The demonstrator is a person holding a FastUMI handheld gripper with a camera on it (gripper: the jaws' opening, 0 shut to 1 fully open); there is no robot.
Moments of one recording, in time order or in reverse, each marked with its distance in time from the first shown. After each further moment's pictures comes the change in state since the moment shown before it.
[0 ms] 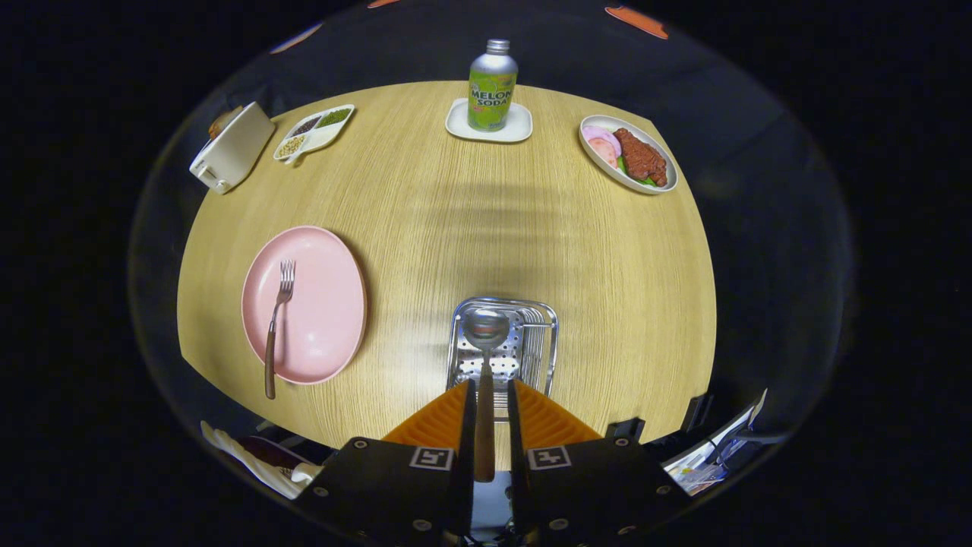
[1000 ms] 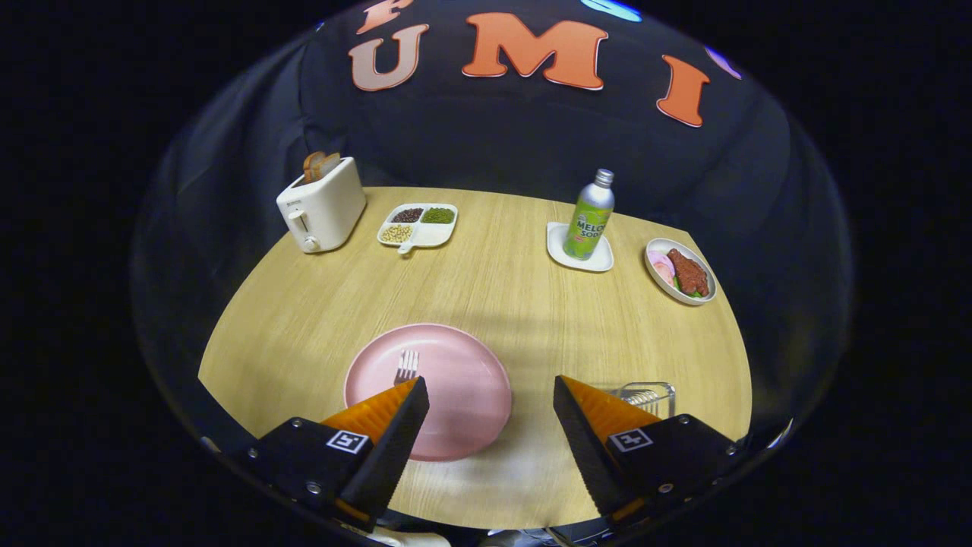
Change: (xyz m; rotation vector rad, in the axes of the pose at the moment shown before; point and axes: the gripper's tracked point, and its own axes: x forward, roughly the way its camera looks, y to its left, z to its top) arm -0.047 0.166 0.055 -0.041 -0.537 0.120
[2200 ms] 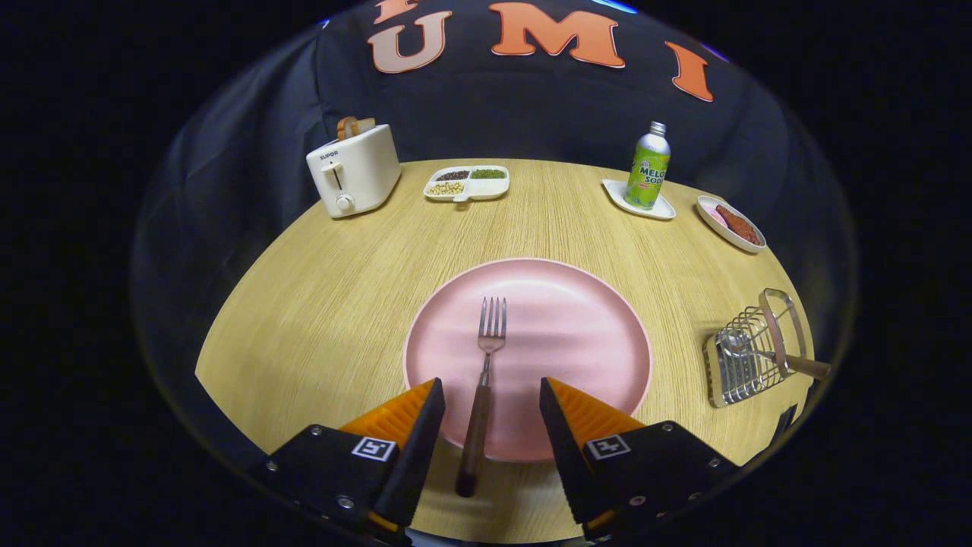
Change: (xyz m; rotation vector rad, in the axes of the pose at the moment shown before) arm 0.054 0.096 -0.096 0.053 0.021 0.052
